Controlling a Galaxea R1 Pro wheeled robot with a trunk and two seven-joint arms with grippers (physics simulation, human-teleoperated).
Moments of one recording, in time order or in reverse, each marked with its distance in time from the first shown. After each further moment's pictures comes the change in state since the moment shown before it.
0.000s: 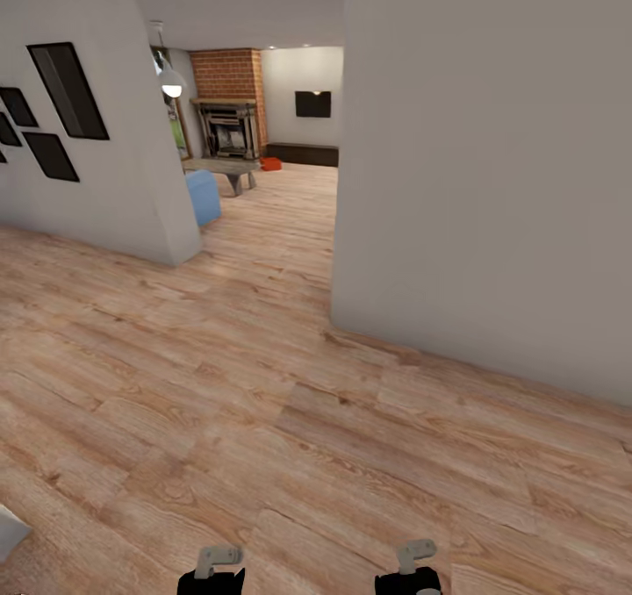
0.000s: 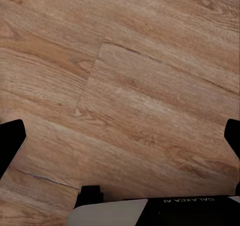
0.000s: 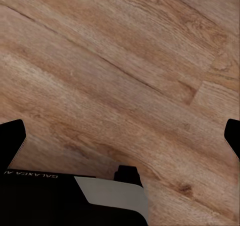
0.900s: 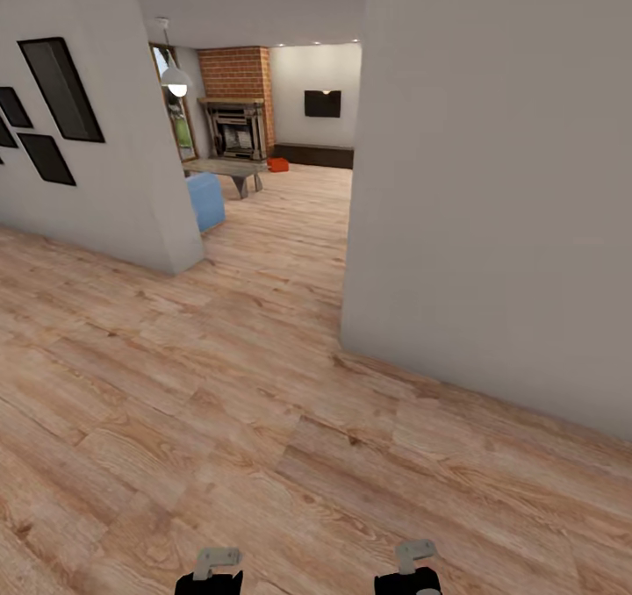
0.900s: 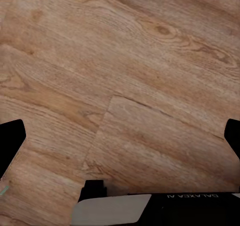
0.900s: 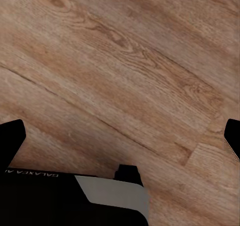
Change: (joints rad) left arm -0.002 -0.001 0.005 0.006 -0.001 0.015 0.020; right arm 0.000 0.001 0.002 0.001 0.000 0.000 0.001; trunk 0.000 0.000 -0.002
